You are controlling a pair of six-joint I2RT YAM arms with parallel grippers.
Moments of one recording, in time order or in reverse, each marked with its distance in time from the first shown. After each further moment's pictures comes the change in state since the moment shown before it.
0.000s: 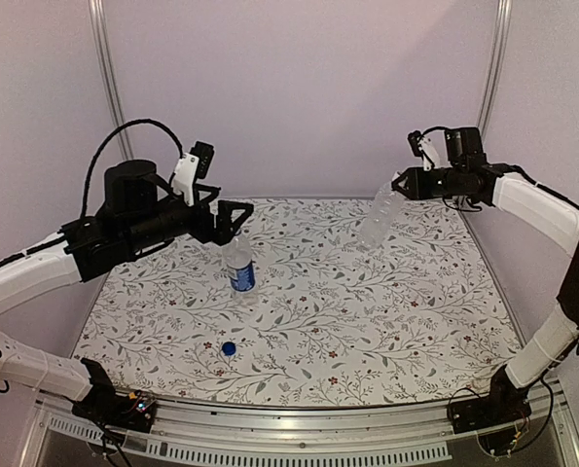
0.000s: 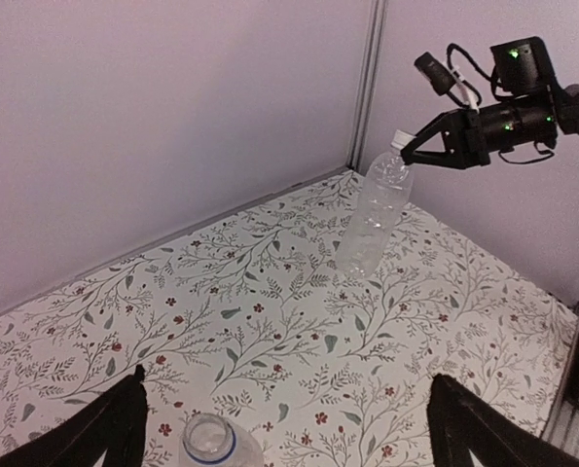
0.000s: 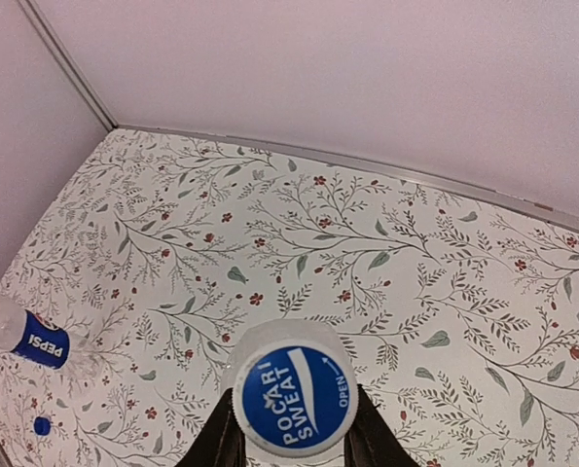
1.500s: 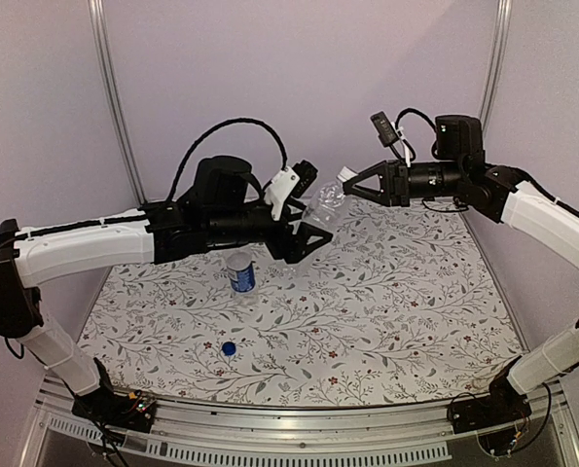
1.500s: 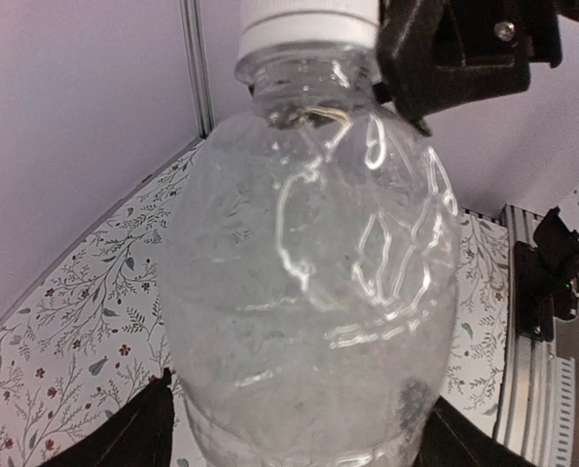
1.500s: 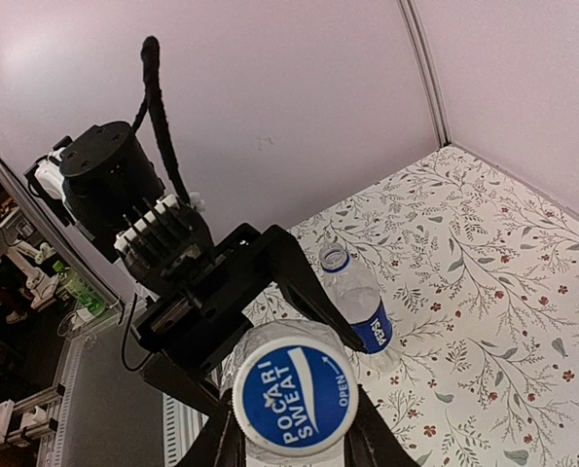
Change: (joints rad) left arm -0.193 0.425 0.305 0.011 0.191 0.158; right arm 0.285 -0.187 -0.040 0.135 -0.544 0.112
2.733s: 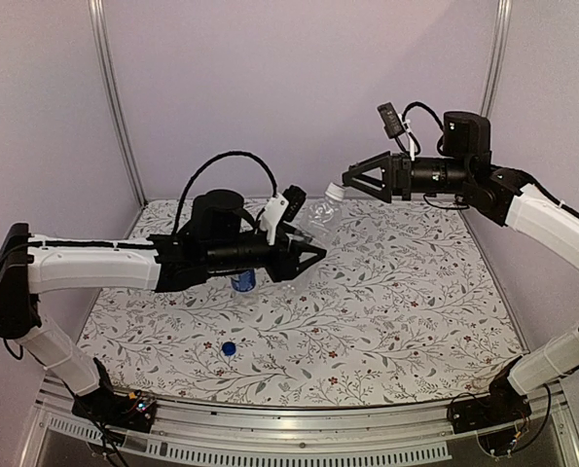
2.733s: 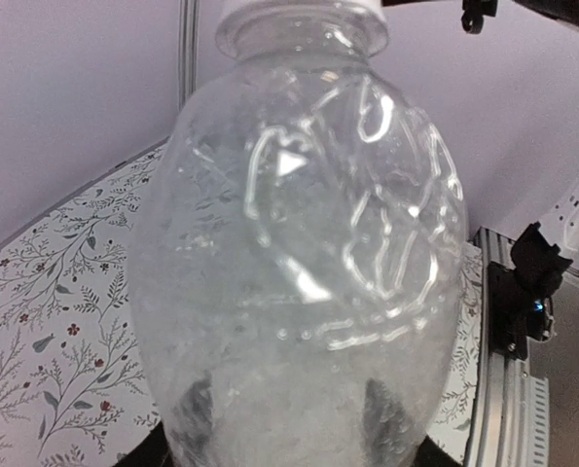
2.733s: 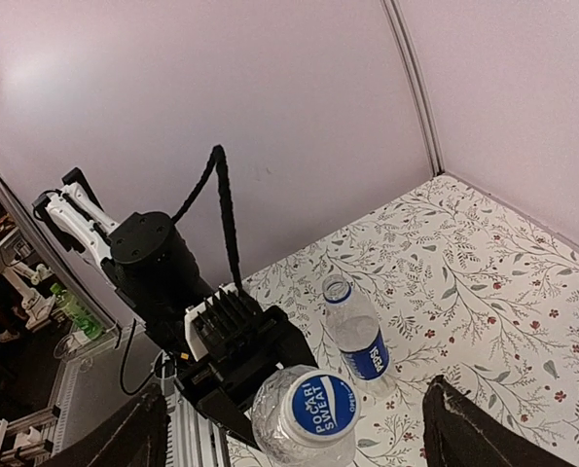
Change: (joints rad) left arm 0.000 -0.014 -0.224 0.279 0.046 -0.131; right arm 0.002 -0.027 -0.025 0.082 0.027 0.053
